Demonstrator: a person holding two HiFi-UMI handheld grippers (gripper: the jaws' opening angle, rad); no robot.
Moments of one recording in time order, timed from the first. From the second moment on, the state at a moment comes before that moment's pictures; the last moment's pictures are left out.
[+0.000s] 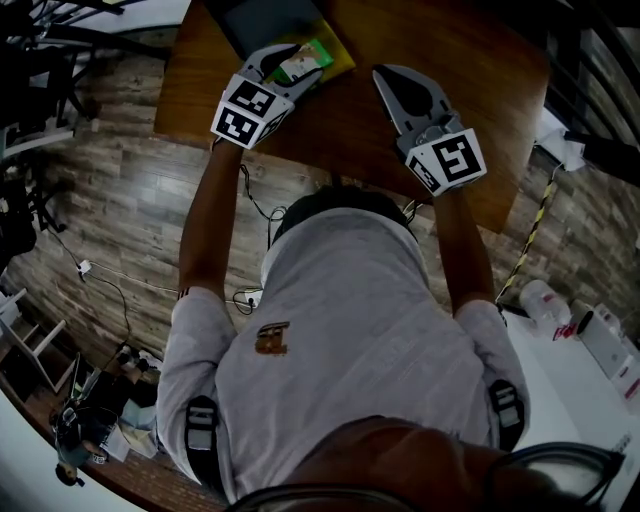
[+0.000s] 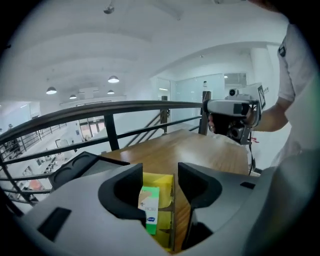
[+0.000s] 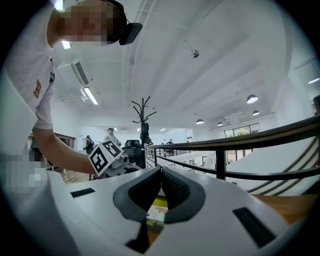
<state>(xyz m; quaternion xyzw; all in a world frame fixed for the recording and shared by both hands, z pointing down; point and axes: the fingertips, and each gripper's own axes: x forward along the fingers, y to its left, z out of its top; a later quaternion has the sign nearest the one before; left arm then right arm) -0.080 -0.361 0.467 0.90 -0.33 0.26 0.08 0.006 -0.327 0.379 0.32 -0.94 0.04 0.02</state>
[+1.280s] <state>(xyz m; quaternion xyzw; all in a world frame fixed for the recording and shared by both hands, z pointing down) -0.081 -0.231 0.300 0.90 -0.42 -0.09 -0.03 -0.043 -0.240 0.318 0.26 -0.97 0.02 -0.05</state>
